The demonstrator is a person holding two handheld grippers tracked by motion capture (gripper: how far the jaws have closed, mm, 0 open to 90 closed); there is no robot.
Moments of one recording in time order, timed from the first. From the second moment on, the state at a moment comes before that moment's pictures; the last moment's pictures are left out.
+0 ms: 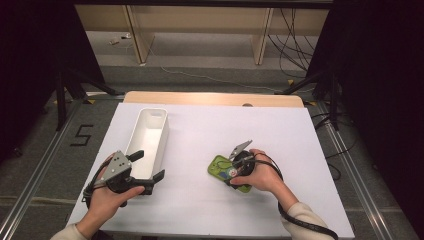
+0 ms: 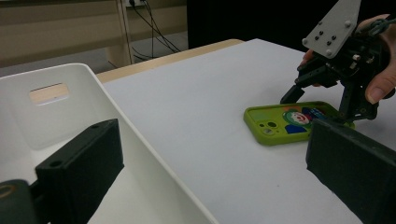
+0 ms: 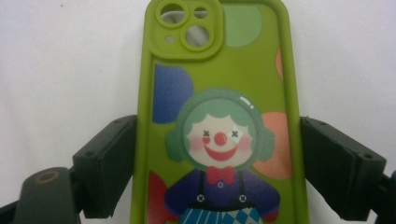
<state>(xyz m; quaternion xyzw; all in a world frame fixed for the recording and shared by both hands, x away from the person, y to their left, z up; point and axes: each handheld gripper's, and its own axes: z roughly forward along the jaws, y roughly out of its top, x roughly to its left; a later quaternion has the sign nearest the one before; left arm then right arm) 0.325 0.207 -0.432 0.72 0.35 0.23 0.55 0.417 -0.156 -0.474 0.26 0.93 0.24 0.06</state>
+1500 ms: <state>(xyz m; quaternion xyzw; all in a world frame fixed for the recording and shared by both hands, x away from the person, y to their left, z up) 0.326 0.195 -0.428 0.72 0.35 0.21 0.56 0.395 -0.177 -0.440 0.29 0.85 0.40 0.15</state>
